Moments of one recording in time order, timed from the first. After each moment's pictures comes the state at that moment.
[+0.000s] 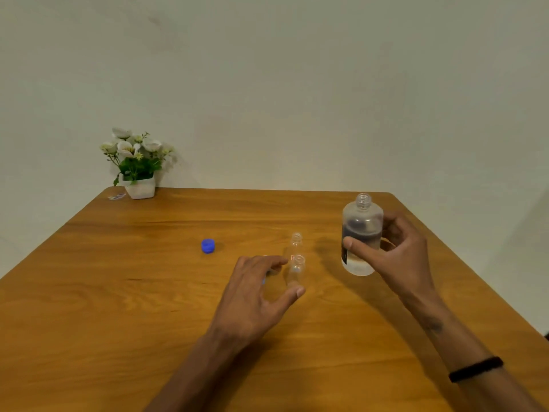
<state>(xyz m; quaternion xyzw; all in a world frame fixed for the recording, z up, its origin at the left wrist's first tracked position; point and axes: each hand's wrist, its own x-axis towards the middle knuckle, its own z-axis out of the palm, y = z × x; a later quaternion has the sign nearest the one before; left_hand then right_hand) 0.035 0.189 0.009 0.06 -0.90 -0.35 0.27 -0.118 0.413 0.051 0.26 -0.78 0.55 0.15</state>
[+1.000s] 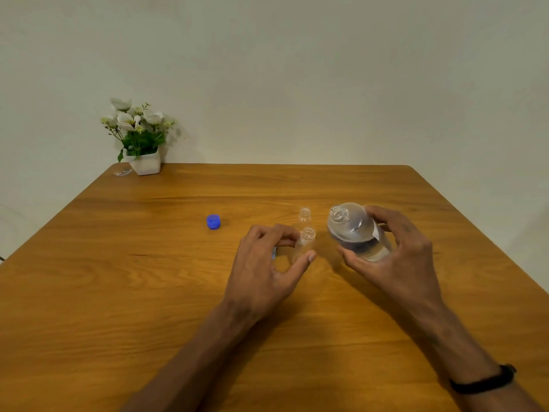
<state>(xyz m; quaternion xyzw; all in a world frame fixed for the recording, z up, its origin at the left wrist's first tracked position) 0.021 0.197 0.004 0.06 -0.87 -0.36 0.33 -0.097 0.409 0.014 0.35 -0.82 0.39 0.23</state>
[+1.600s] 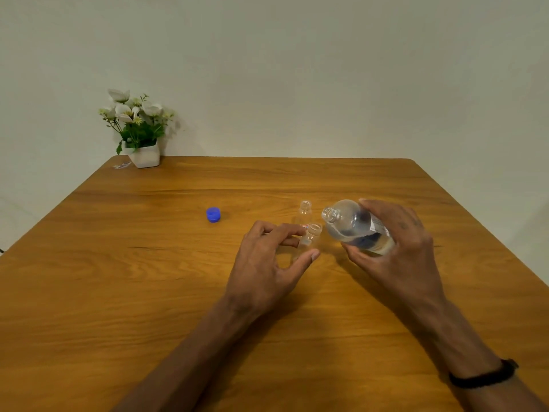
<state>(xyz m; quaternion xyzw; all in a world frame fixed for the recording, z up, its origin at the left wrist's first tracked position) 0.023 0.200 0.005 0.04 -0.88 -0.37 0.28 -0.101 0.412 0.006 0.36 -0.82 0.35 0.27</state>
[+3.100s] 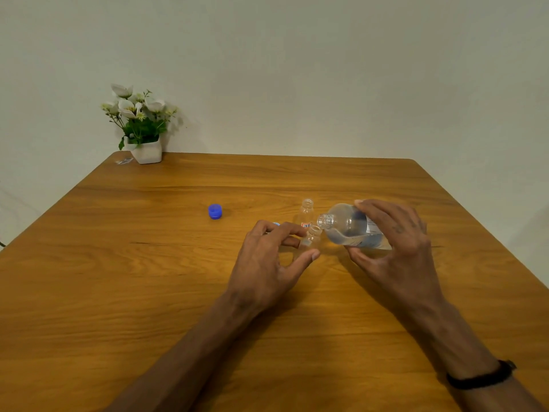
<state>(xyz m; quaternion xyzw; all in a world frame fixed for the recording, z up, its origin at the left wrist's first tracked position) 0.019 0.199 0.000 0.04 -0.88 -0.38 0.29 -0.101 0.412 0.005 0.39 -0.82 0.31 0.29</state>
